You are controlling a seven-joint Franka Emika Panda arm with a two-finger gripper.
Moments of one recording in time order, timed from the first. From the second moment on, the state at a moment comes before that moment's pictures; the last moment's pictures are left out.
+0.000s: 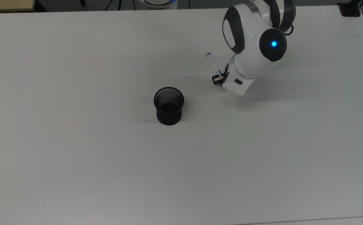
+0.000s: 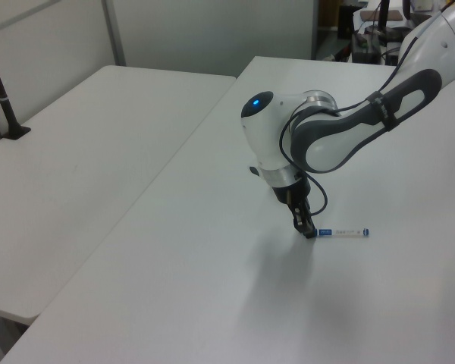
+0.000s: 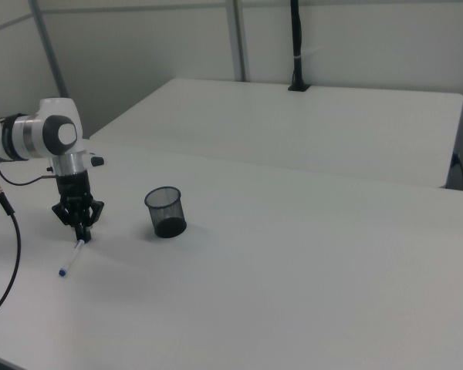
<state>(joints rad) 0.57 0.59 -0.14 -1.52 0.04 1.78 0.07</state>
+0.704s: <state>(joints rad) 0.55 0.55 -0.15 -1.50 0.04 1.77 0.08</state>
